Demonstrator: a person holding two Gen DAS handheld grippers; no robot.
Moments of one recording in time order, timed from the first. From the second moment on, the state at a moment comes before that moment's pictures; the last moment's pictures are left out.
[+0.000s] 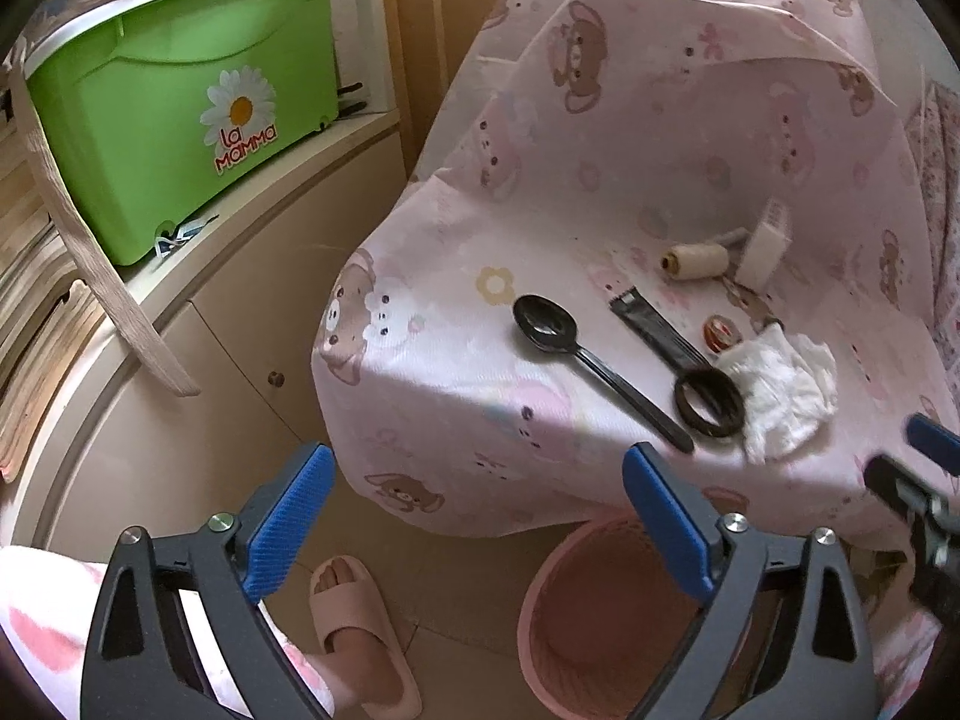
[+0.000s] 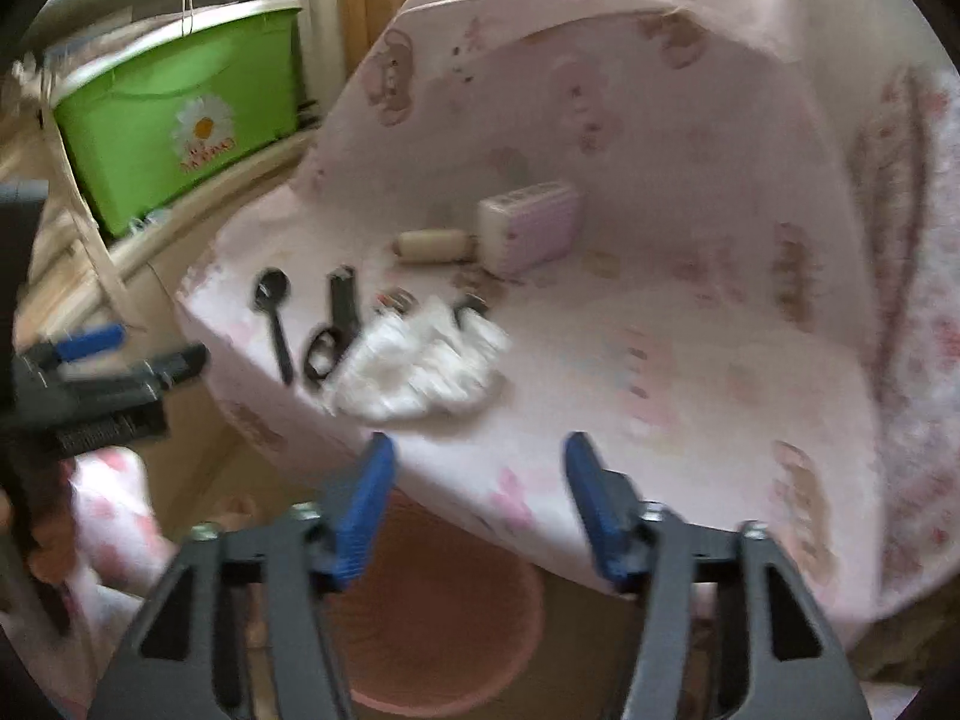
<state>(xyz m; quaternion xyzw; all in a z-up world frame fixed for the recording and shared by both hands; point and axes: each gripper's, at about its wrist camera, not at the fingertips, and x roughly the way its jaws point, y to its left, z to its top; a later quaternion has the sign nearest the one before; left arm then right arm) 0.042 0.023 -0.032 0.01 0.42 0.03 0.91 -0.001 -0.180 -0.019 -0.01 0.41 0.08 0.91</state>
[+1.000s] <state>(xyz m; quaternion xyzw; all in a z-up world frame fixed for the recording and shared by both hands) 0.108 0.014 -0.039 -0.05 0.46 -0.07 0.88 0.041 -0.229 -0.007 0.09 0.38 0.01 0.92</state>
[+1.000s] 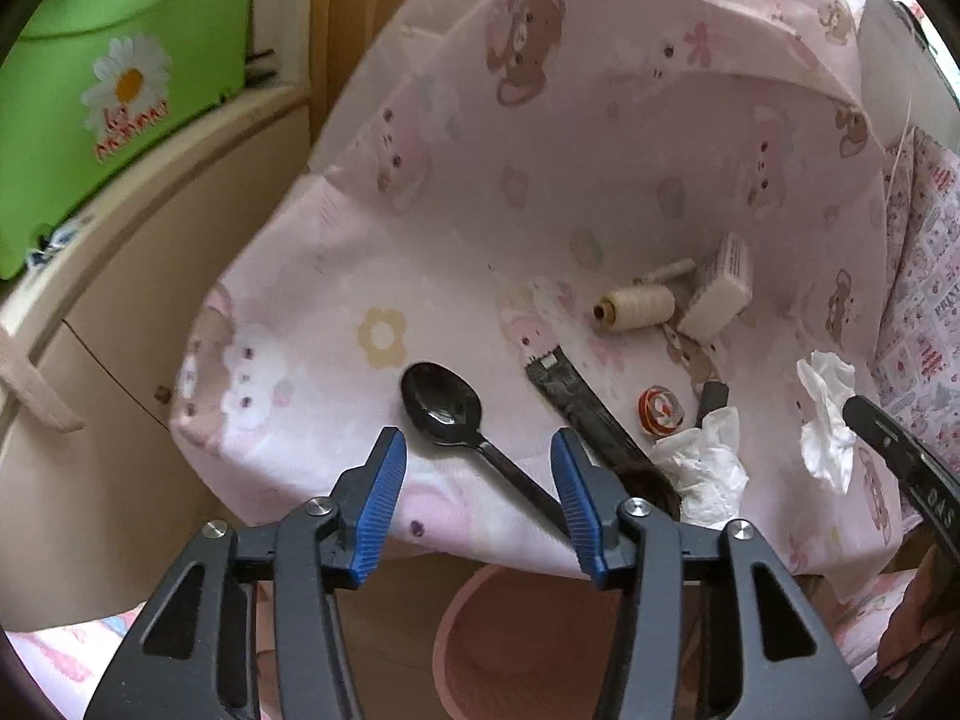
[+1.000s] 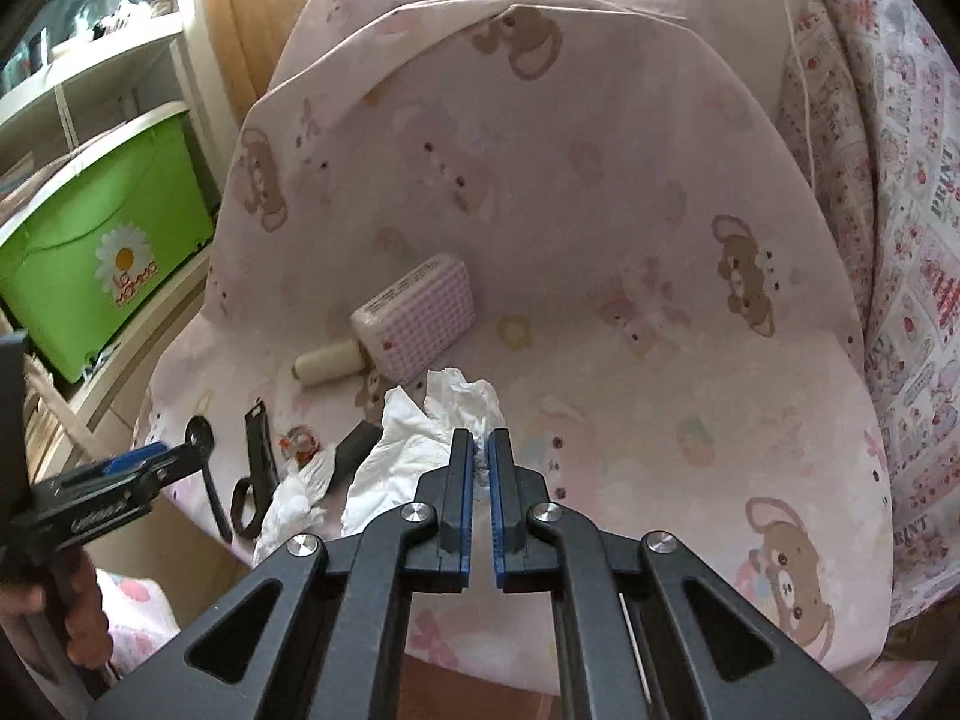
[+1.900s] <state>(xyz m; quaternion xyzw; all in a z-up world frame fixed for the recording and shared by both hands) 0.102 0.014 -0.026 -0.08 0.42 -0.05 0.90 0.016 -0.235 0.001 0.05 0.36 -0.01 0.93</state>
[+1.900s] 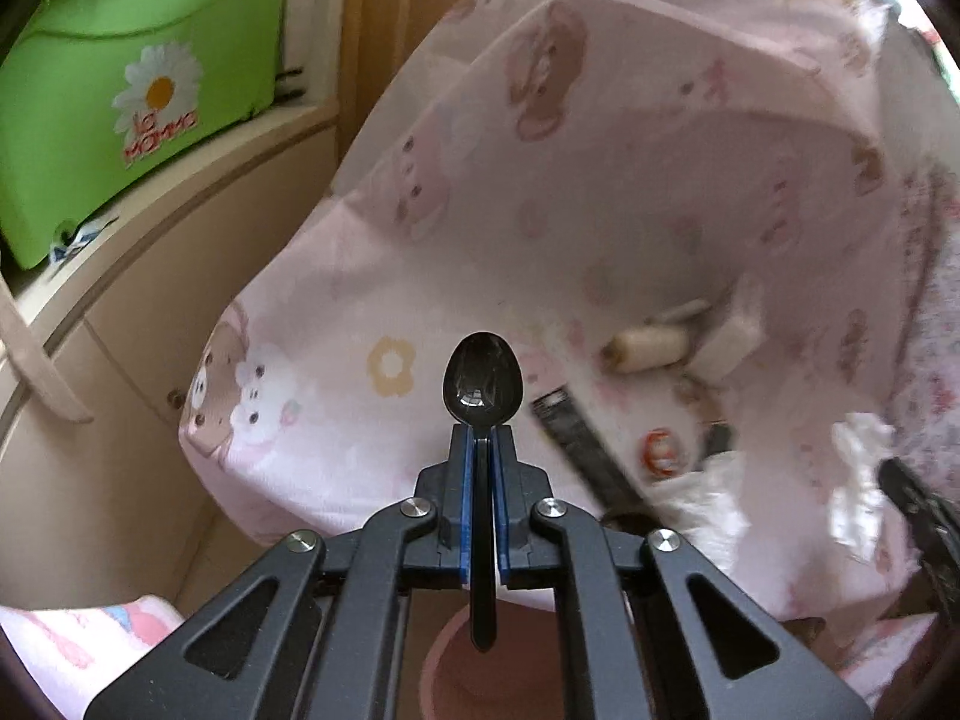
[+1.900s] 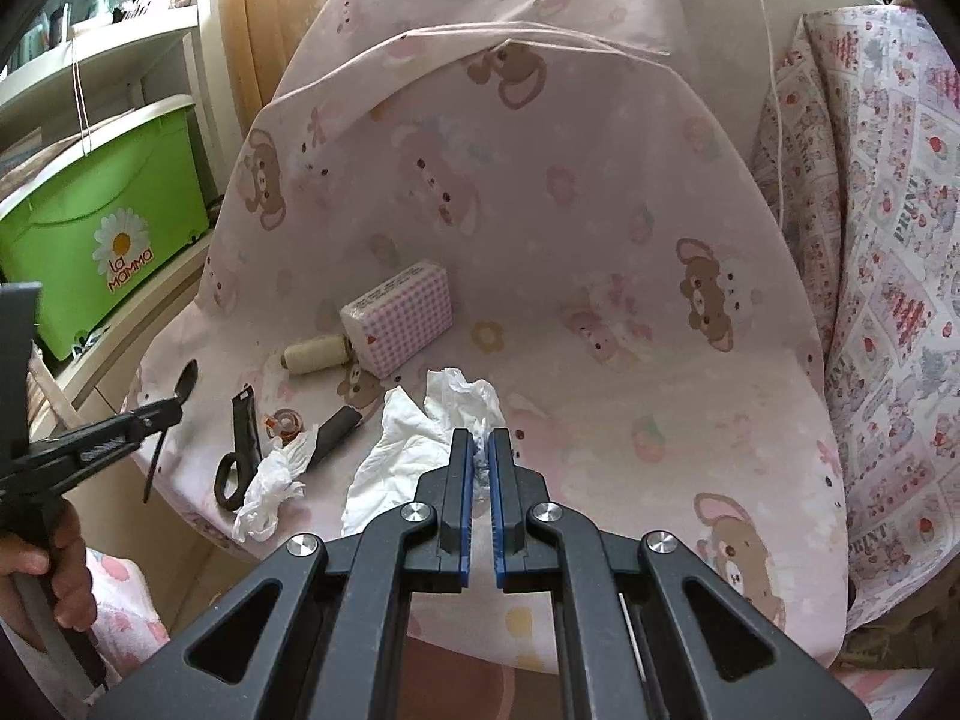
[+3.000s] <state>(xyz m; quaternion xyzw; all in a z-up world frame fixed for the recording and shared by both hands) -0.011 -0.039 -0.033 0.00 0.49 -0.24 0.84 -0.048 -0.180 -0.015 0.01 0.43 0.13 0.89</state>
